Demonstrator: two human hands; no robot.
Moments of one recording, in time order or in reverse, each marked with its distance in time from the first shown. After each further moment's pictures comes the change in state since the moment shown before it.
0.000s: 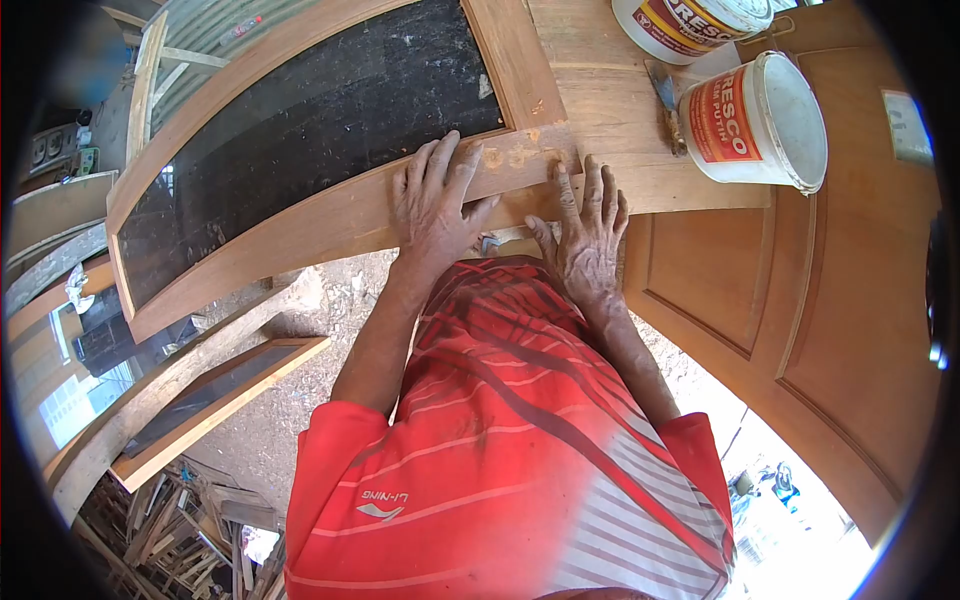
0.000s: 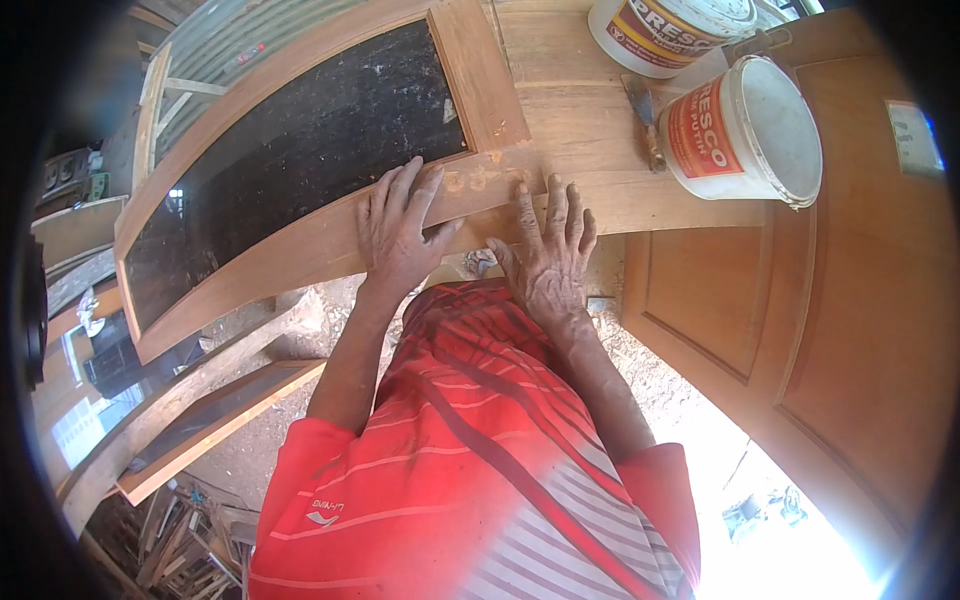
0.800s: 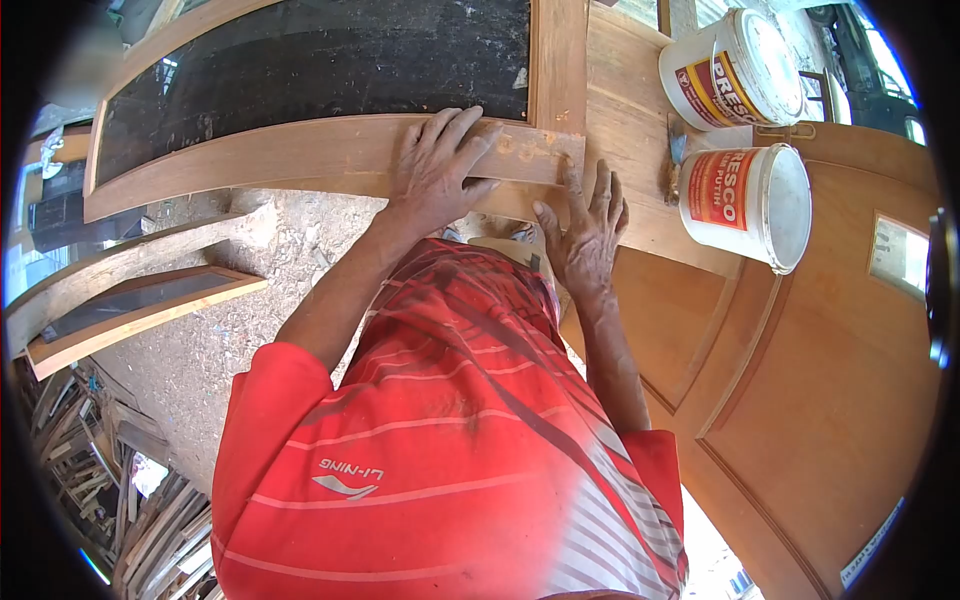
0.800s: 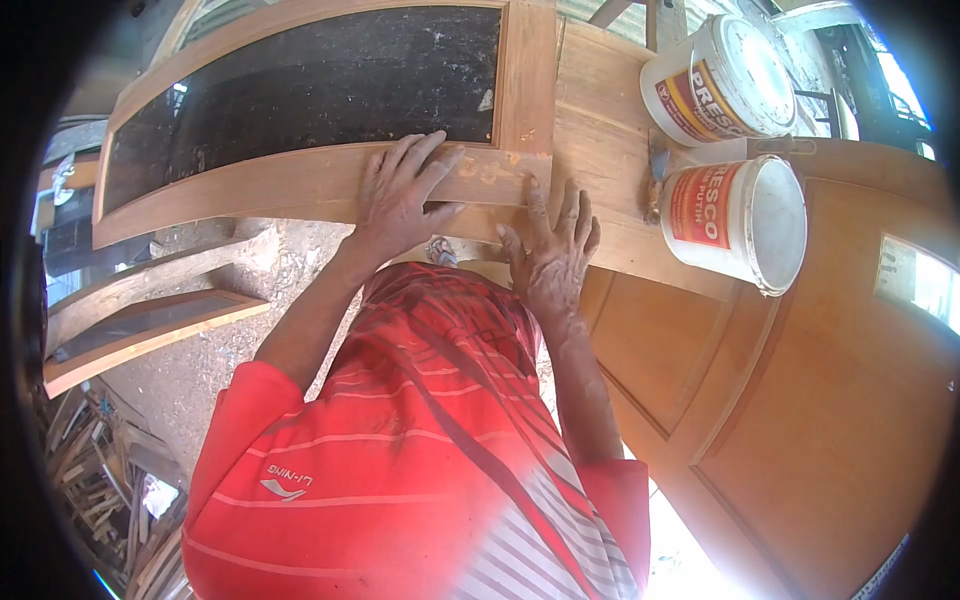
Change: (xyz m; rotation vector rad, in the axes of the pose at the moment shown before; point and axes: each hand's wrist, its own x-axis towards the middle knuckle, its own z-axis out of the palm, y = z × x) left_hand -0.003 0.003 0.003 -0.007 0.039 -0.036; right_hand 0.029 0.035 -0.014 -0.045 -0.044 -0.180
